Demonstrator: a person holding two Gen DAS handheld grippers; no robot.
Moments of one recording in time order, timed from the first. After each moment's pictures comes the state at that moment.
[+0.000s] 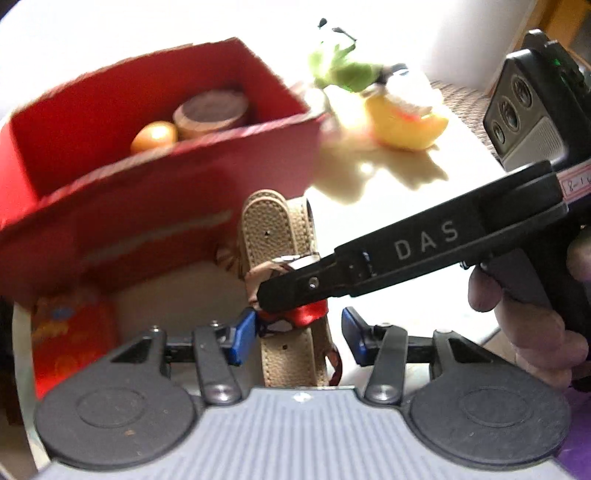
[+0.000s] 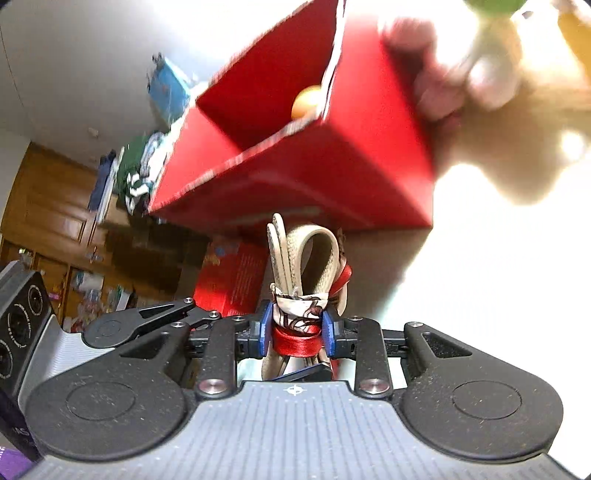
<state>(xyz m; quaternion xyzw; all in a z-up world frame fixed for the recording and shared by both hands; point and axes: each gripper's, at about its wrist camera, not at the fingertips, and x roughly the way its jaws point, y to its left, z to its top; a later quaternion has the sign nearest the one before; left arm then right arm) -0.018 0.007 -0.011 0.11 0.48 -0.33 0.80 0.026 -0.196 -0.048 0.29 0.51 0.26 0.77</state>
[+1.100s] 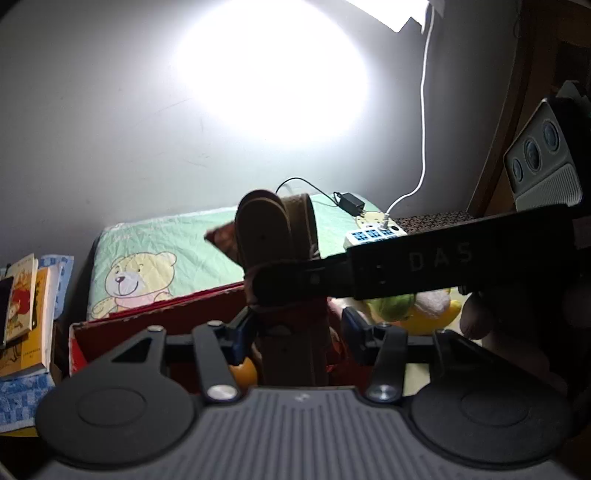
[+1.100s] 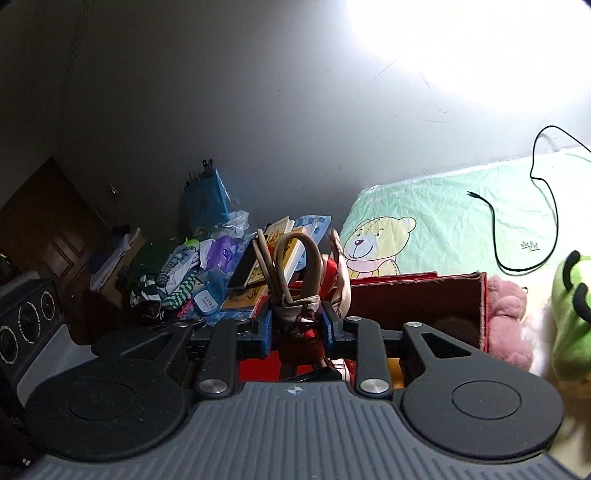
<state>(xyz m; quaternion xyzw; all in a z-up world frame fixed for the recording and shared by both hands) 0.103 0.054 0.097 0.05 0.31 -0.36 0.88 0.142 -0.137 0.079 0.21 0.33 0.25 0.89</state>
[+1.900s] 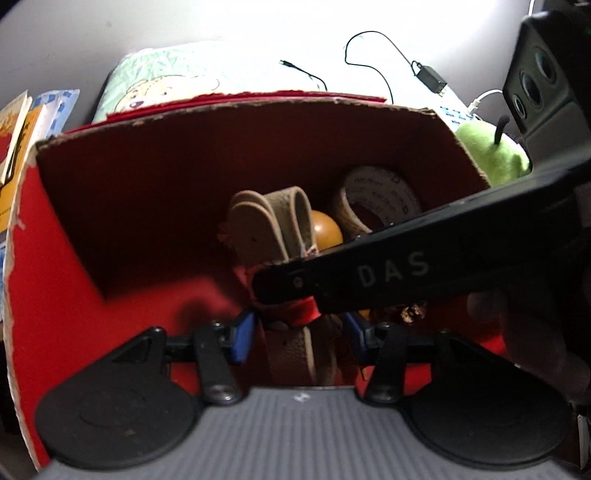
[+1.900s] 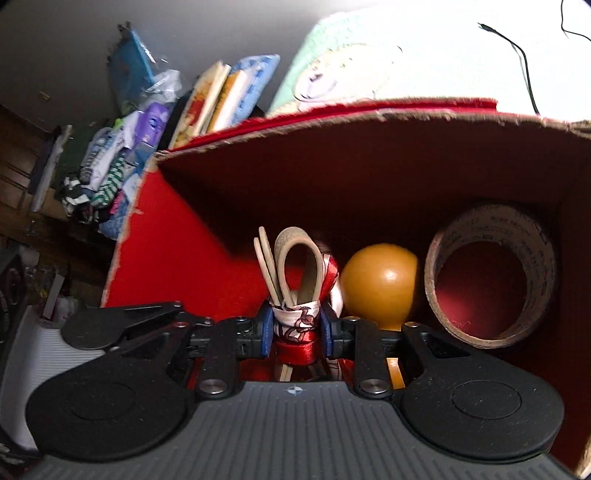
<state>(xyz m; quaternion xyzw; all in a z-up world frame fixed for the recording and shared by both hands) 0.173 0.071 -0.029 0.05 0.53 -0.30 0.79 0.225 -0.085 -0.043 0.16 0.56 0.22 0.78</state>
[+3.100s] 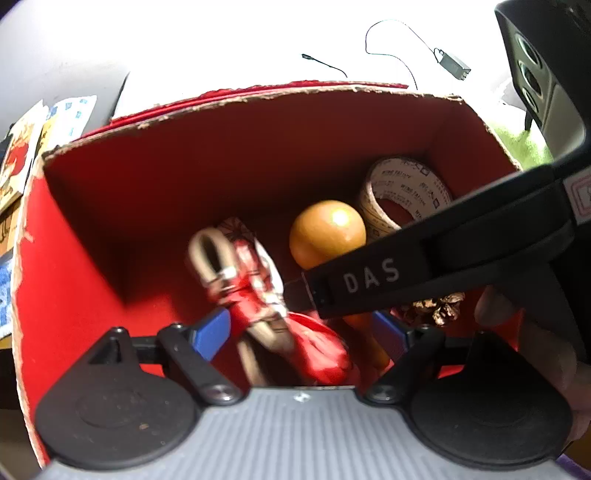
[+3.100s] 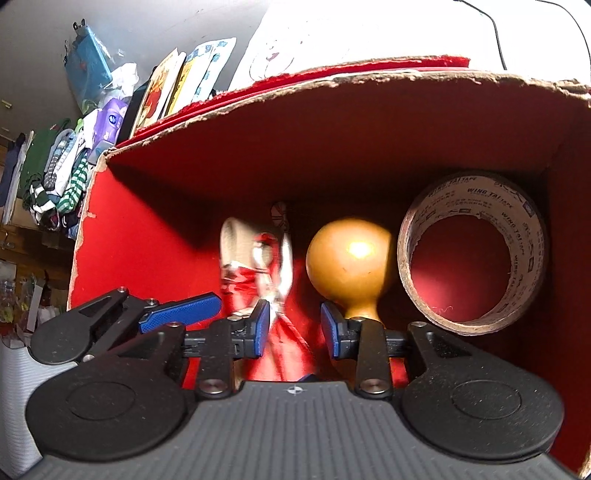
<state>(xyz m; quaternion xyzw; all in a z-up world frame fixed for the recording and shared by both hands) 0.176 0.055 -0.037 0.09 0.53 -0.26 0.81 0.228 -0.087 -0.051 0.17 0.59 0.17 0.77</state>
